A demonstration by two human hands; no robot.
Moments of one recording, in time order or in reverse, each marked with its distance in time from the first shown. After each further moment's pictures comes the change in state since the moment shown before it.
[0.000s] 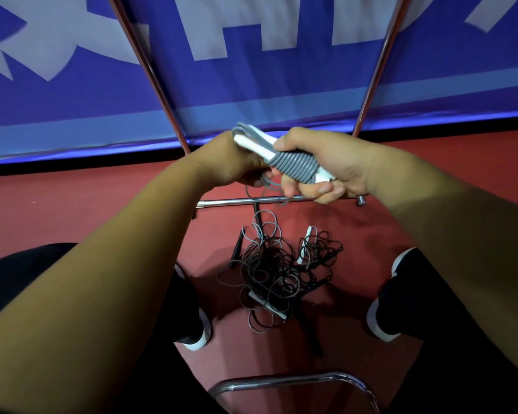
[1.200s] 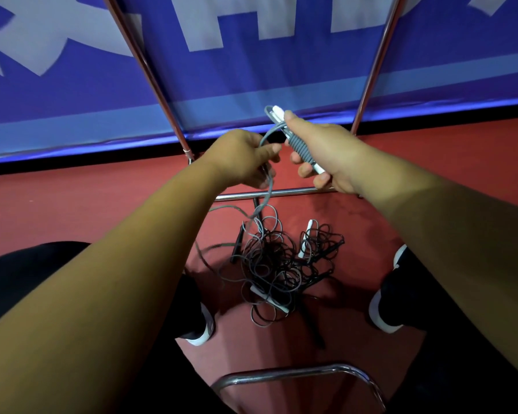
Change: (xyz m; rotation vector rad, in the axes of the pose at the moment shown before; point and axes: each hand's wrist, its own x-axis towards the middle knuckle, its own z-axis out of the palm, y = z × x) left_hand 0.013 -0.005 0.021 0.027 0.133 -0.178; right_hand 0.031 0.021 -0.004 0.099 0.539 -0.016
